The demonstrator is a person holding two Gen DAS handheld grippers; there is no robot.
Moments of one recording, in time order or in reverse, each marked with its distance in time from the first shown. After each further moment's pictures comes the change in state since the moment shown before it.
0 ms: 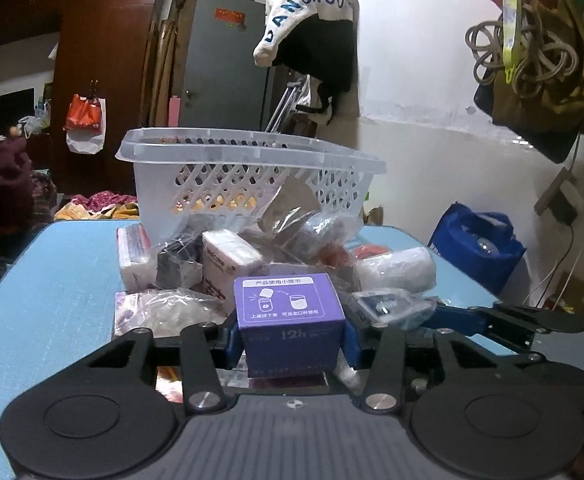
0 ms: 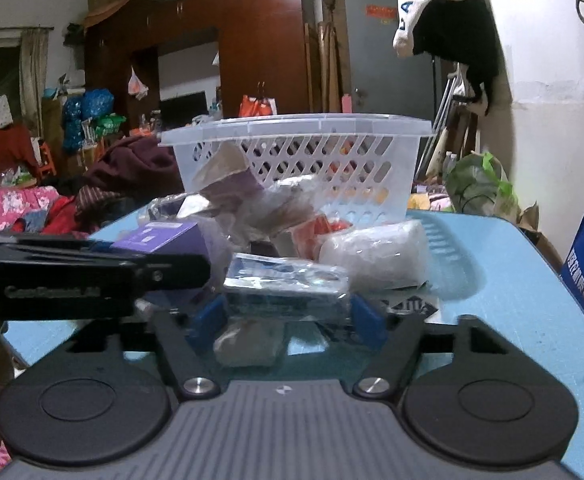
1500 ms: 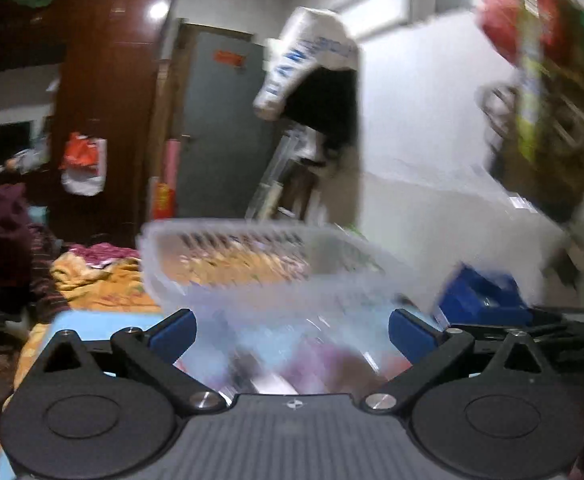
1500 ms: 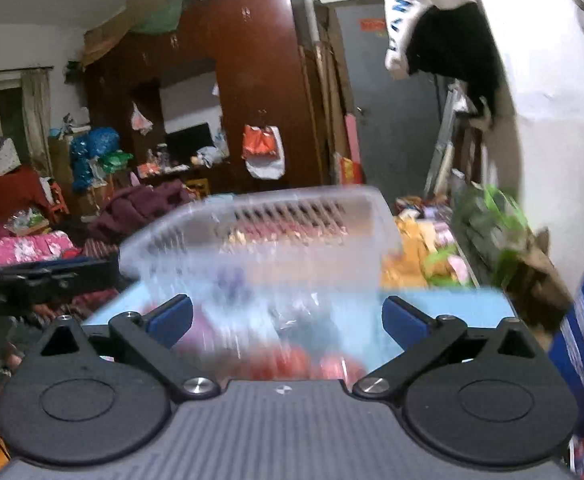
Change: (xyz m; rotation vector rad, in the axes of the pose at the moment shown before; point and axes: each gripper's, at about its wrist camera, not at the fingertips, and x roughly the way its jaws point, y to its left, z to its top) left arm 0.013 0.028 0.069 0.036 -0.112 -0.032; right arm -0.003 -0.059 0.066 0.064 -0.034 0.060
